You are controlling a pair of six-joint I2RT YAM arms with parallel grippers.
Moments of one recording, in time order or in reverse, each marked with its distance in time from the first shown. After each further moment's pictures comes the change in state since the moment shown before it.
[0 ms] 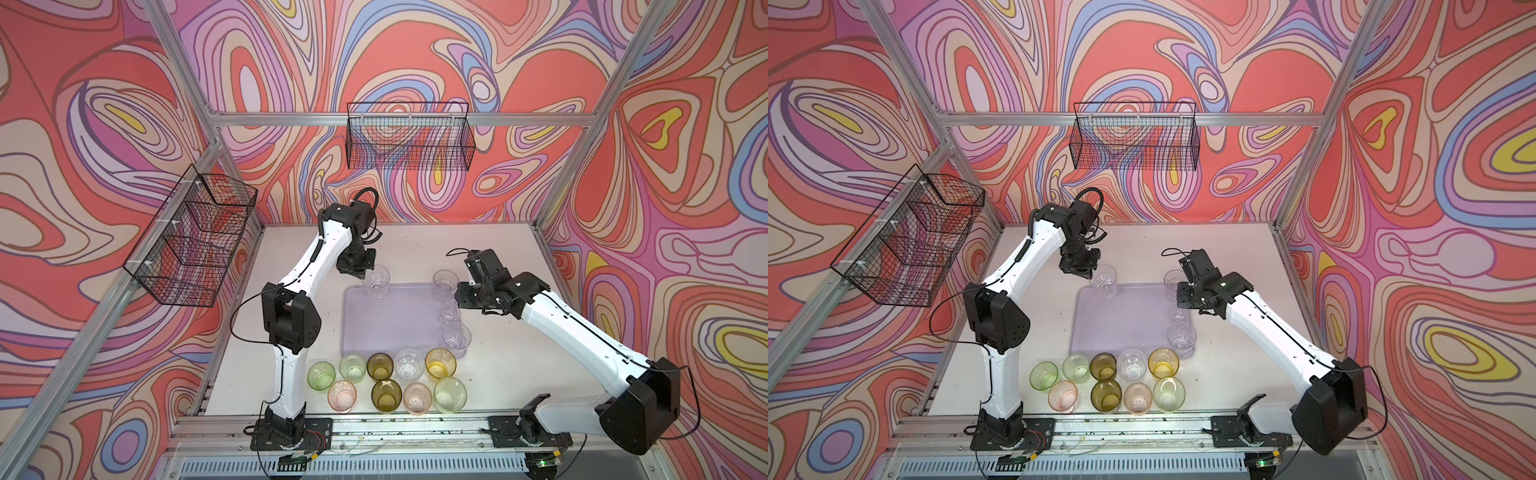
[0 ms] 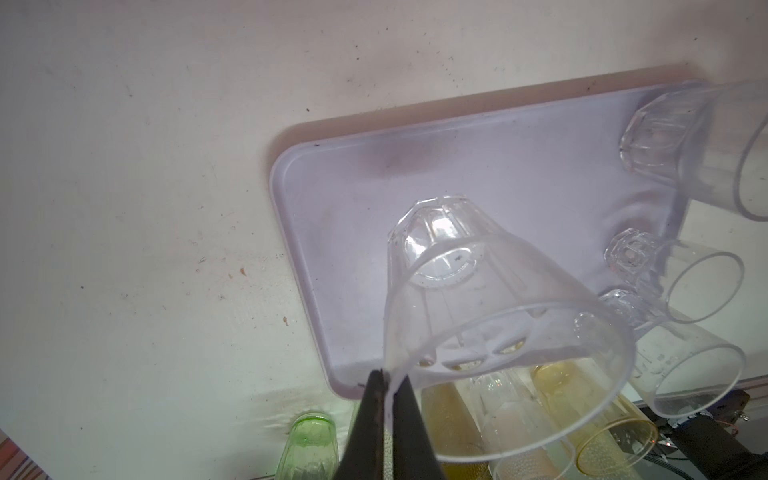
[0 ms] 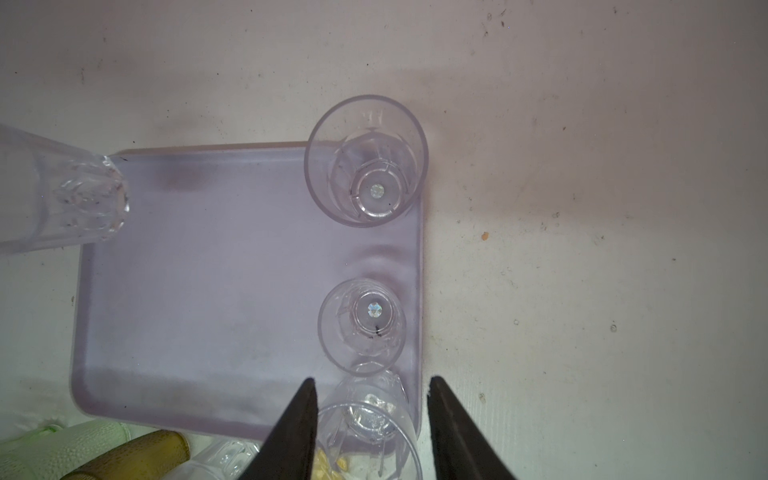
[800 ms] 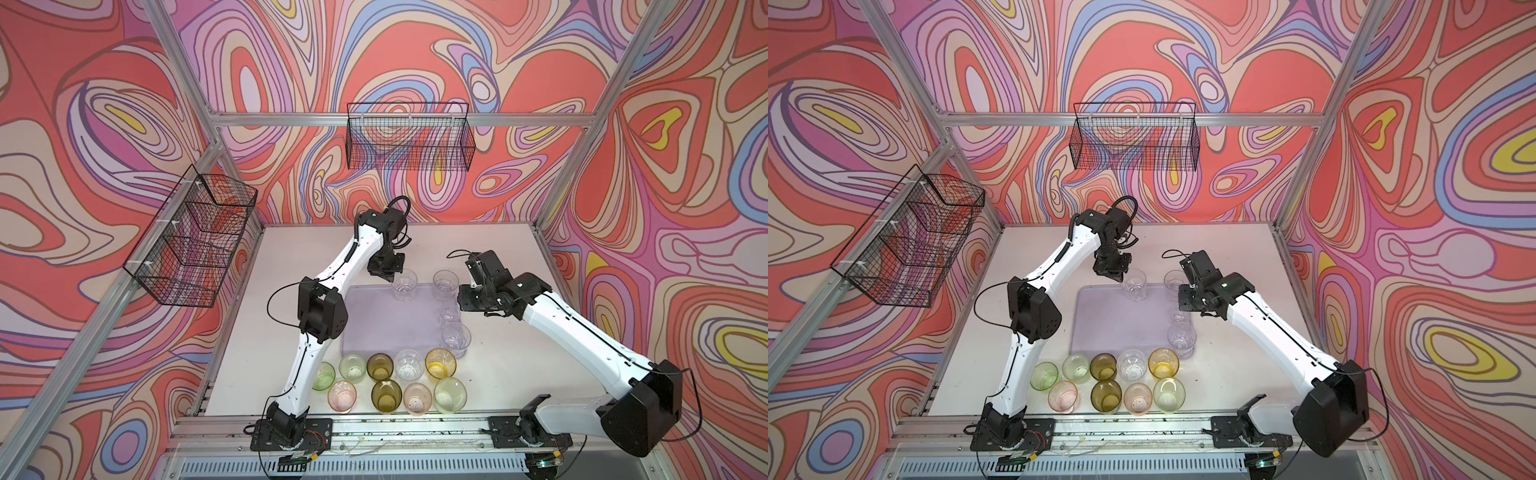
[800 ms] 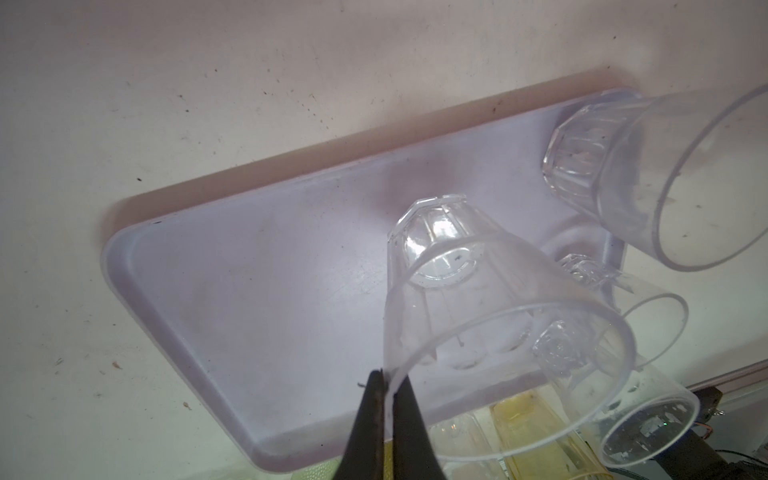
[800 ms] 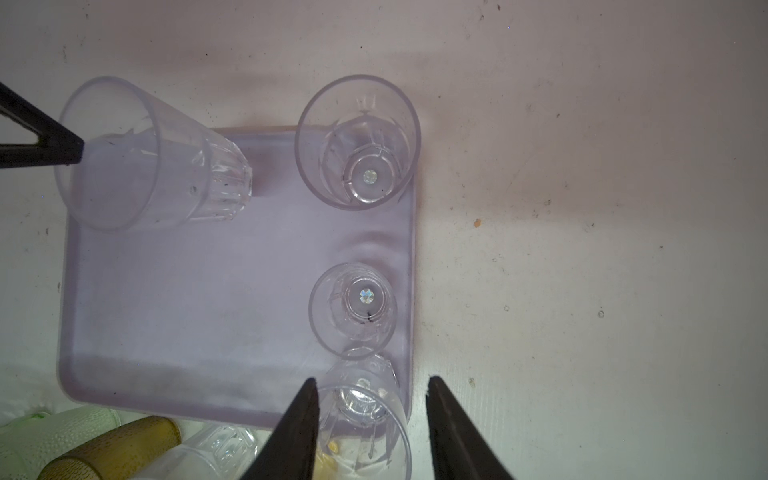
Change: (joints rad) left arm -0.125 0.259 0.248 0.013 0.069 -0.052; right arm 0.000 -0.010 0.001 -0.038 0.003 -0.010
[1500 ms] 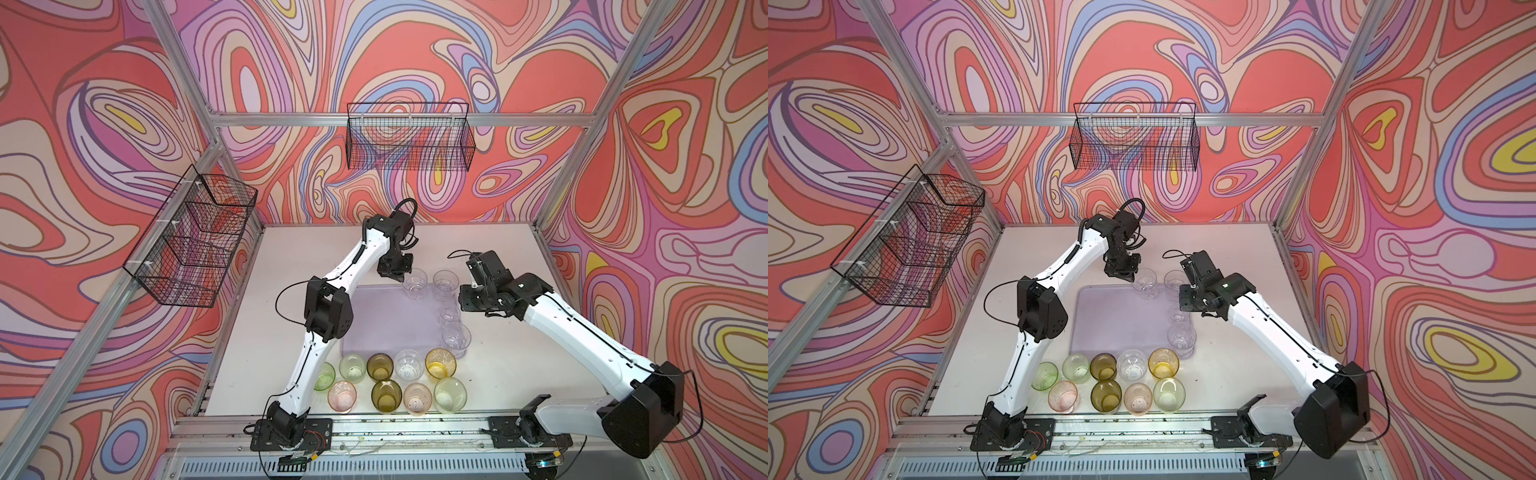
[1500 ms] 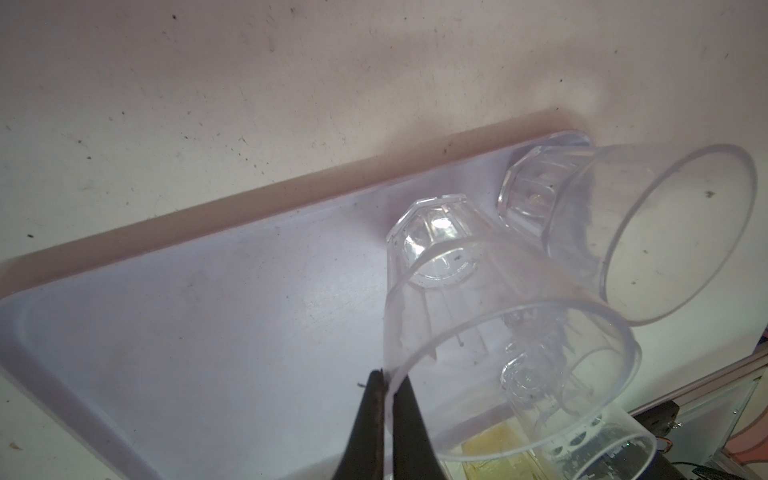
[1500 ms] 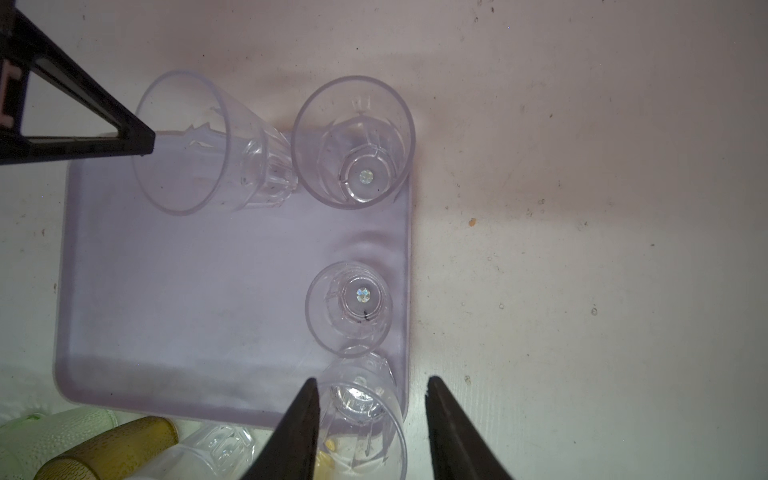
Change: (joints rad) left arm -0.025 0.048 0.010 0.104 0.057 -0.050; right arm 0.000 -0.007 0.000 -0.008 0.008 0.000
